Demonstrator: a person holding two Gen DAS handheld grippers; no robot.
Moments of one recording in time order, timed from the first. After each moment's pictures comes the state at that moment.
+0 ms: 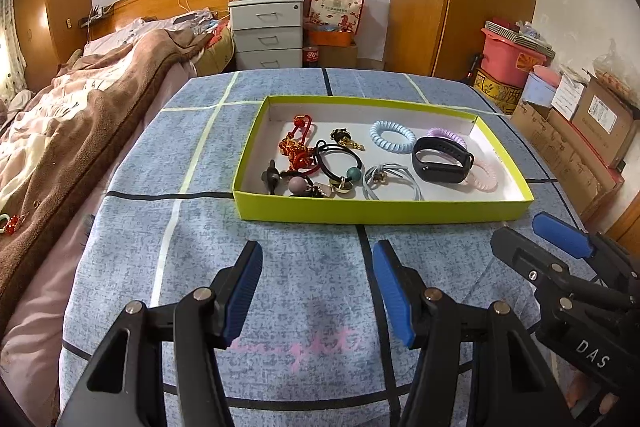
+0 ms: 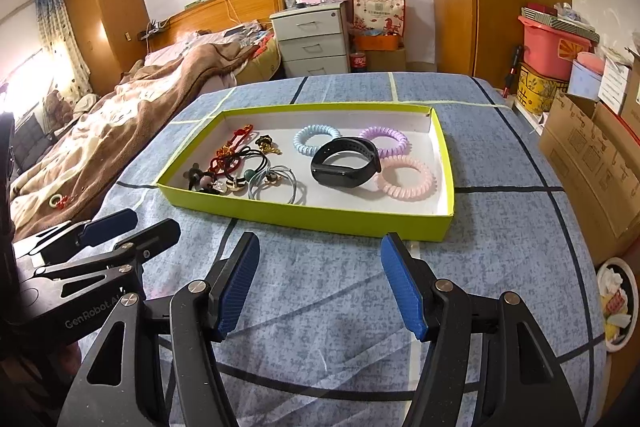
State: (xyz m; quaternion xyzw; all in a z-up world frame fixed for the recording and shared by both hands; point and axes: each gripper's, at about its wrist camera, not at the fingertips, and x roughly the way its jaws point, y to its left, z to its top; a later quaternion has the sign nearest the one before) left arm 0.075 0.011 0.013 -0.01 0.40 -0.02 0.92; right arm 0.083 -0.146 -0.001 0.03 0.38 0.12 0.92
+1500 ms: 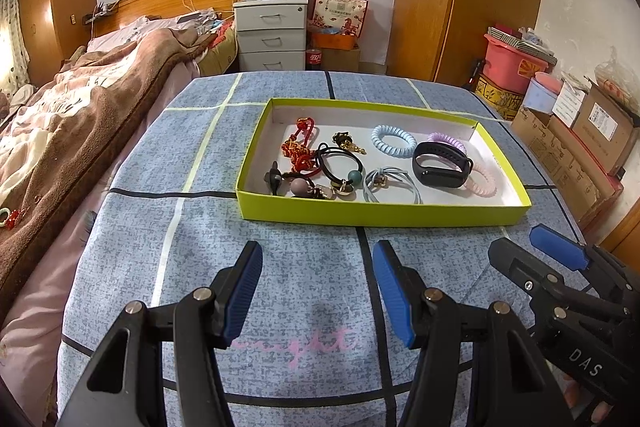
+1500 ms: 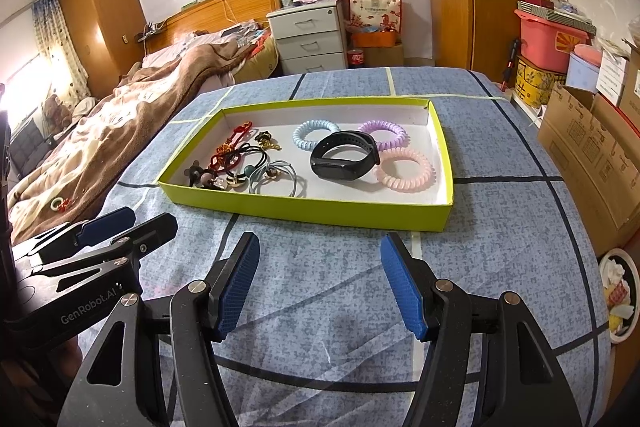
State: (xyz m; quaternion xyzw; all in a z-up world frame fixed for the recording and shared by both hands) left arm 0.072 0.014 0.017 -0.03 0.40 -0.01 0.92; right arm 0.079 -0.146 -0.001 0.04 0.38 0.12 0.92
